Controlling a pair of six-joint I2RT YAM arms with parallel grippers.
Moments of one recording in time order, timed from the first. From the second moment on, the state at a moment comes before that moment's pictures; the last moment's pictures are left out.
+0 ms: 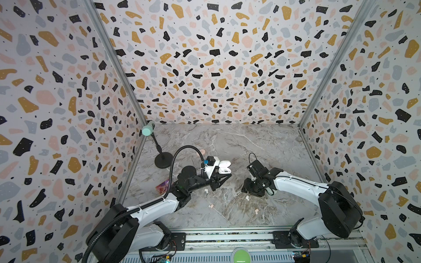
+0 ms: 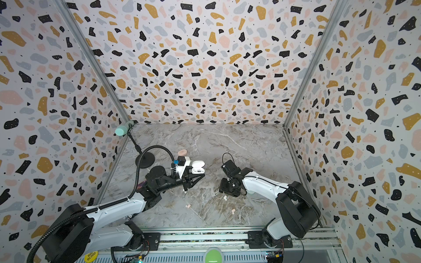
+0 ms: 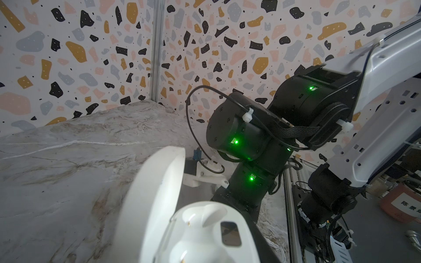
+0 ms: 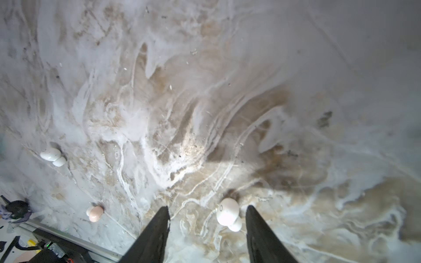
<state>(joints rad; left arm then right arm) -0.66 1.21 0.45 0.70 0.56 -0.22 0.68 1.47 0.83 -0.61 -0.21 0.84</state>
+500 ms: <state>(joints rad) -0.66 1.21 0.45 0.70 0.56 -0.22 0.70 1.52 0.82 -0.62 -0.20 0.84</state>
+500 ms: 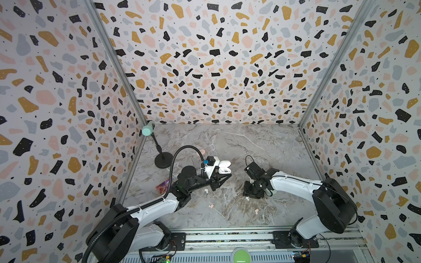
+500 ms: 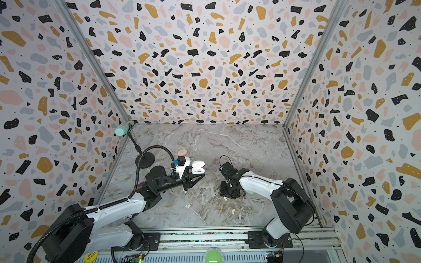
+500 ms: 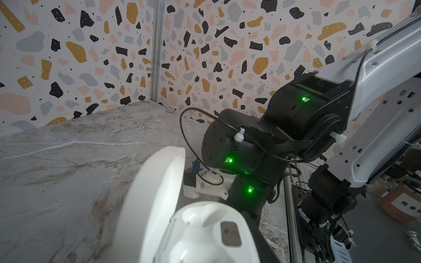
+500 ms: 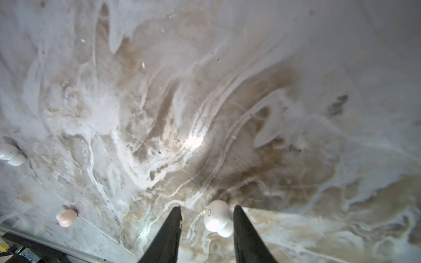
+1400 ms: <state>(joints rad) -0.66 1.21 0.44 0.72 0.56 -0.22 0.72 1.55 0.82 -0.62 -0.18 0.84</state>
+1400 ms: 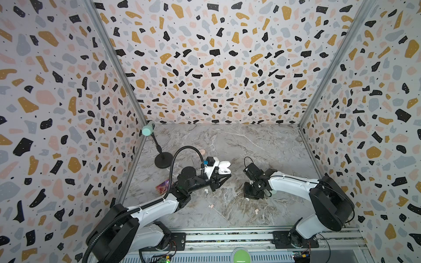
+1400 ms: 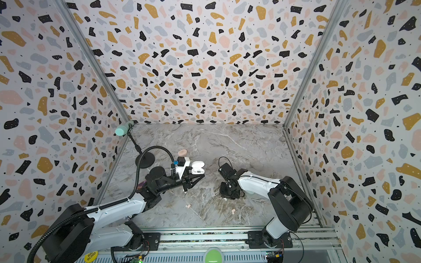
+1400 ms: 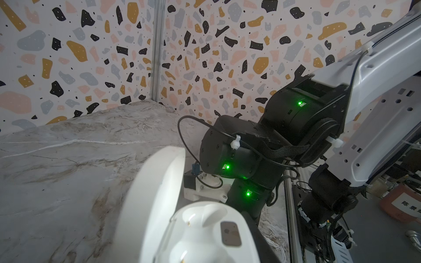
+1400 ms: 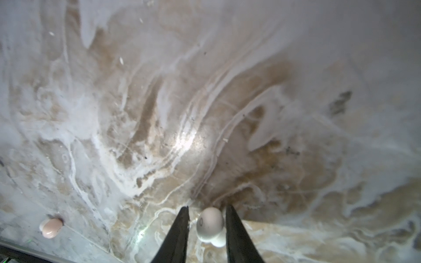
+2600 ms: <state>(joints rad) -0.66 1.20 0.43 0.72 0.56 -0.22 0.72 1.51 0.87 -0.69 -0.13 0.78</state>
